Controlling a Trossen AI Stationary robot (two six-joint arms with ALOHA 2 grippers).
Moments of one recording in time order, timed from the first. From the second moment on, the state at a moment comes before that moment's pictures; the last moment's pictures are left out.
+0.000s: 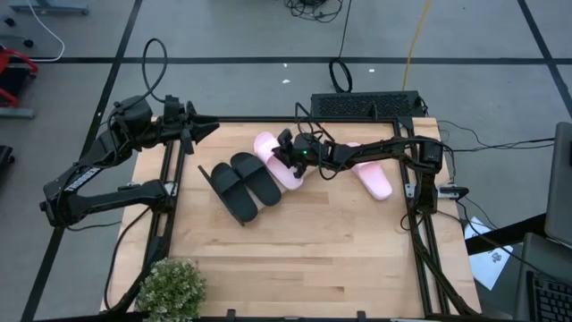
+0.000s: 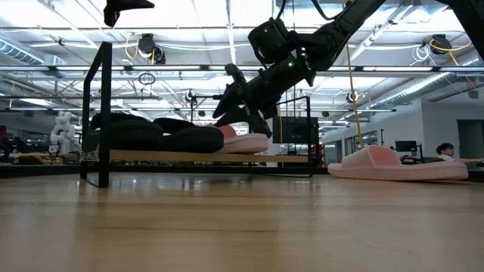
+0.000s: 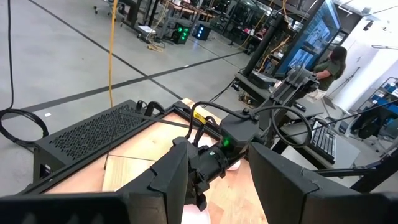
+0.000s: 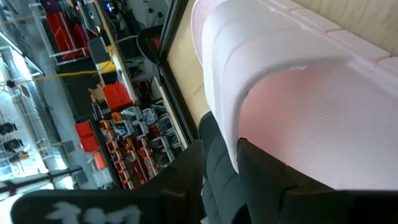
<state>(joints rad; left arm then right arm) 0.63 0.73 1.01 -0.42 0.32 -0.39 -0.26 1.91 1.14 0.30 0.12 1.90</state>
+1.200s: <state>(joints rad) 0.63 0.73 1.01 -0.44 0.37 -0.41 -0.01 0.90 0.78 -0.74 0.51 1.73</state>
